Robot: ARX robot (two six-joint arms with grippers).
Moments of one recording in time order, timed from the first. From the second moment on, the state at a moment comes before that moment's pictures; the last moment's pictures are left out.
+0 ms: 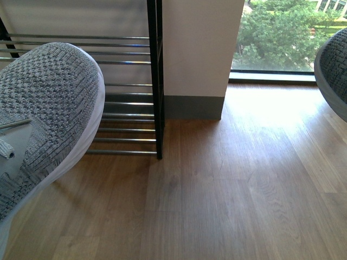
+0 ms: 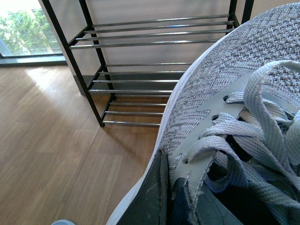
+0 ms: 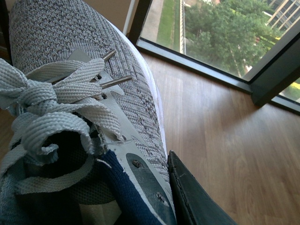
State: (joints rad) left arm -0.86 0.81 0.12 0.35 -0.95 -0.20; right arm -0.30 0.71 0.31 0.17 -0.10 -0.41
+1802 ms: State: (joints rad) left arm -0.86 0.81 0.12 0.35 -0.95 -0.19; right arm -0.30 0.71 0.31 0.17 -0.10 -0.41
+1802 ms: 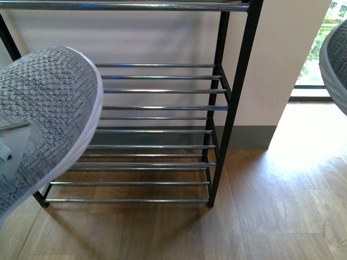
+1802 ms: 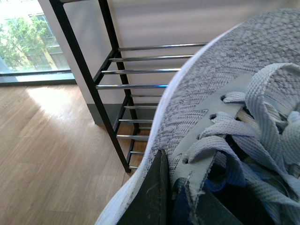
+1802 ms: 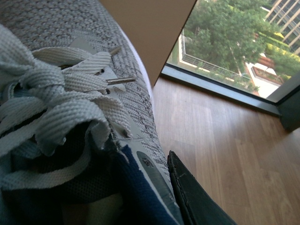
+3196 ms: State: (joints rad) left arm -0.86 0.81 0.12 0.35 -0.94 -0.20; right arm -0.30 0.71 0.31 0.17 -0.09 -0.41
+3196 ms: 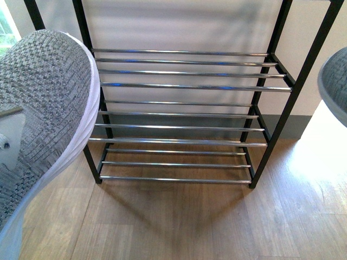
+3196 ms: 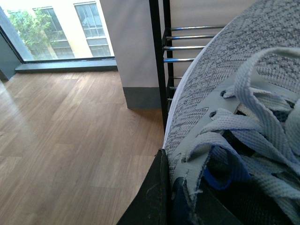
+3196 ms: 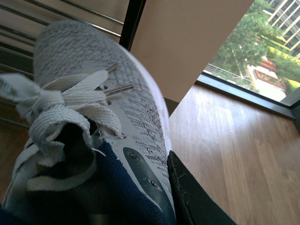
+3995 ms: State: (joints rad) left arm -0.86 0.81 0.12 0.35 -0.95 -0.19; right arm -0.30 0.71 0.31 0.17 -0.10 -0.41
